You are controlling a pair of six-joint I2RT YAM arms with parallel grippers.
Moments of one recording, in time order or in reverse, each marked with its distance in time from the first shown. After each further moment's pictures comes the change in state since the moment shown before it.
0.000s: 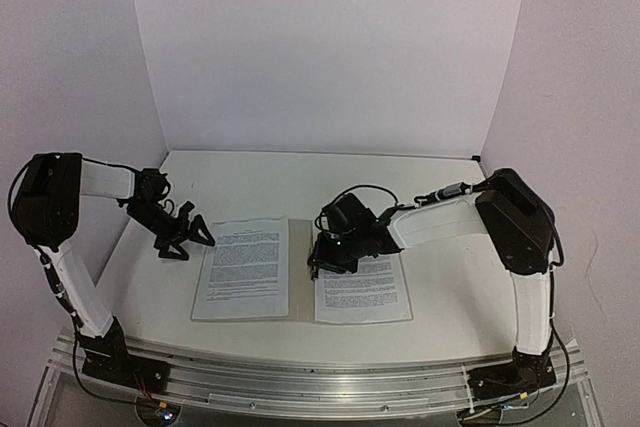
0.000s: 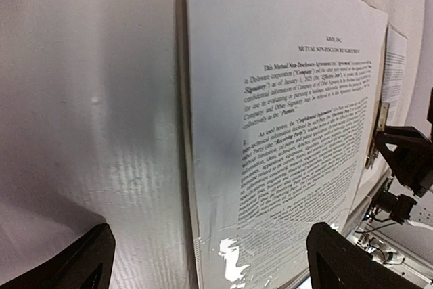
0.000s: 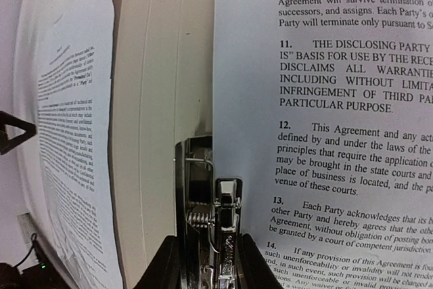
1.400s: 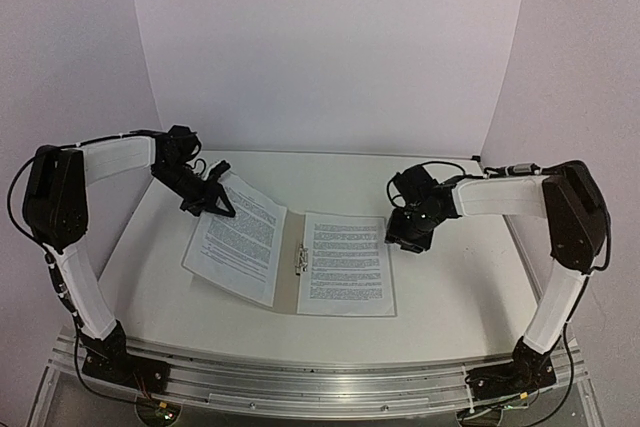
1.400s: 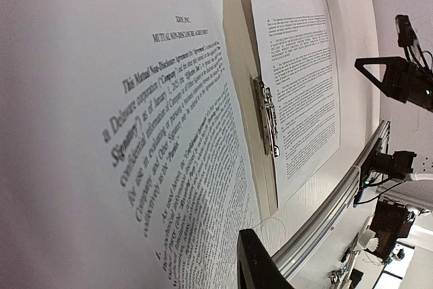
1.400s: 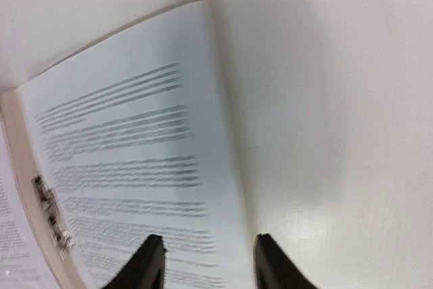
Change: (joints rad) left arm -0.207 0.019 0.363 -0.186 0.024 0.048; right arm -0.294 -0.277 -0.140 -0.380 0.162 -0.093
